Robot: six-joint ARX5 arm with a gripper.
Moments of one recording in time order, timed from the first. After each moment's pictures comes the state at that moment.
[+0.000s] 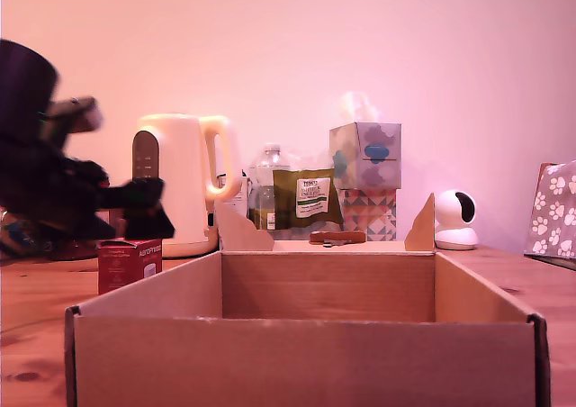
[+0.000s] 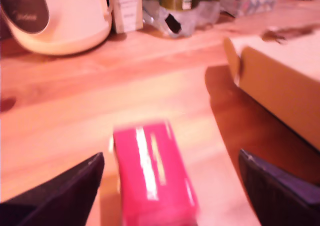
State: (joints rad) arm -0.30 1.77 0.64 0.74 0.08 -0.04
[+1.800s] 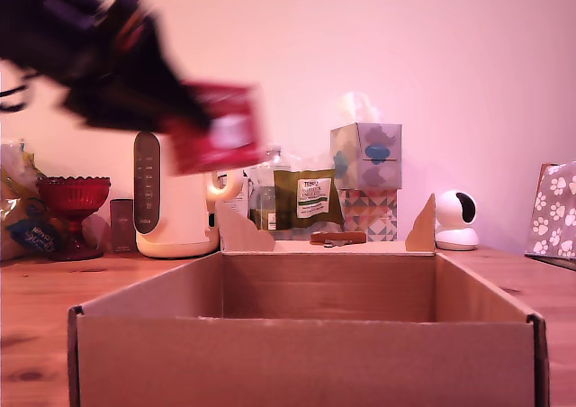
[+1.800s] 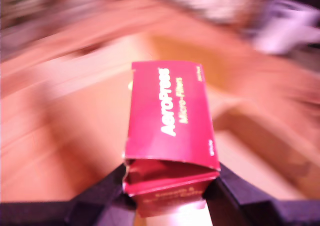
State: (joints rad) arm -0.58 1.19 0.66 0.08 0.41 0.02
